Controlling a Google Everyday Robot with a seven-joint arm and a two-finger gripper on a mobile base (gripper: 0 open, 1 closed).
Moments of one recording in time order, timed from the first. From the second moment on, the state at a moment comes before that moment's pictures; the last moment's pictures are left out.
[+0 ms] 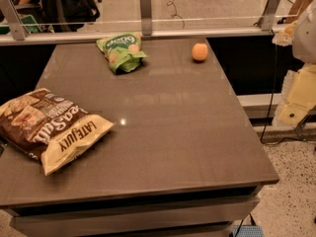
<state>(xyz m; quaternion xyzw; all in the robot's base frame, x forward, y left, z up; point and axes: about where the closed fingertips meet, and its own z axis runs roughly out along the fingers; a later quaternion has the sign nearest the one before) 0.438 -0.216 0.979 -0.60 0.78 -0.04 0.16</state>
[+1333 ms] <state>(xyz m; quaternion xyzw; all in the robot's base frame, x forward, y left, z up) 0.530 -0.184 0.948 -0.58 0.75 -0.01 0.31</state>
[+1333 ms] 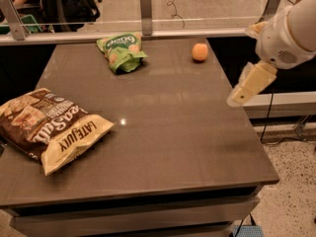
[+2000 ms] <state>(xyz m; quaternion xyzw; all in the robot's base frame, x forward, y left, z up) 0.631 -0.178 0.915 -0.50 0.76 0.08 0.40</state>
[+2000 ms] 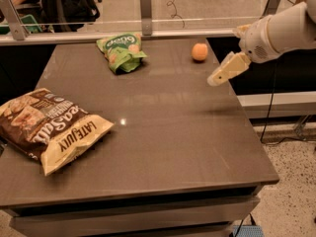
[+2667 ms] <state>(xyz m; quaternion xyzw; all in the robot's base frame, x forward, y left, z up) 0.713 -0.184 0.872 -0.44 0.76 0.16 0.45</state>
